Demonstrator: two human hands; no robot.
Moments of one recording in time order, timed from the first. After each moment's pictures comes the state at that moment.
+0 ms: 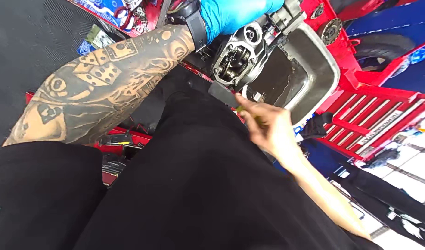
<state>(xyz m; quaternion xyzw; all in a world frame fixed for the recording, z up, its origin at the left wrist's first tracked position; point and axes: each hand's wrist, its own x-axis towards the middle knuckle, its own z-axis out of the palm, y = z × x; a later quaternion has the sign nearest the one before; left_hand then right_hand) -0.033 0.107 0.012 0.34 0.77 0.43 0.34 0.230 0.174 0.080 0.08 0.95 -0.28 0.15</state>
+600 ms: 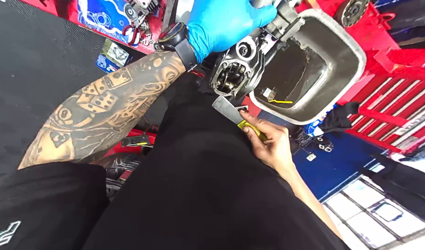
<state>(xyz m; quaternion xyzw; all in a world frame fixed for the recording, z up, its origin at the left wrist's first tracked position) -0.049 0.108 0.007 0.36 0.82 0.35 0.29 0.261 0.170 0.060 0.16 0.88 -0.43 0.07</state>
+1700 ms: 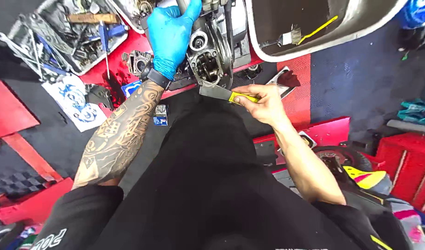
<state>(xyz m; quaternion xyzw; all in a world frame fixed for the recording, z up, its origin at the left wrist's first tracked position) -0.051 0.115 0.007 0.40 0.83 0.30 0.25 0.257 0.095 -0.001 0.31 0.75 -0.55 -0.19</state>
